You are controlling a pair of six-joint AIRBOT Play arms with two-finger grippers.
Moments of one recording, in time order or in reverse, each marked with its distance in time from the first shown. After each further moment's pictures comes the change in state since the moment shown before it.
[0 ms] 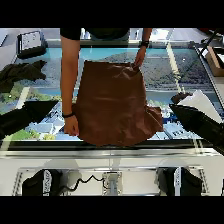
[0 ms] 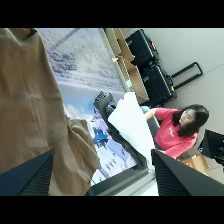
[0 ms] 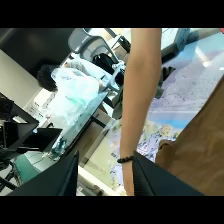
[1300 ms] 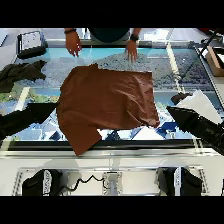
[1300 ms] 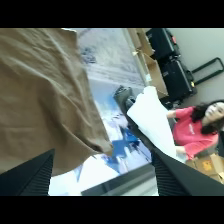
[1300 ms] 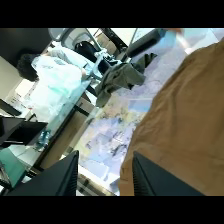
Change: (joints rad) left arm 0.000 0.000 0.000 0.091 0.013 -0.004; right arm 0.000 0.000 0.000 -0.097 0.003 0.005
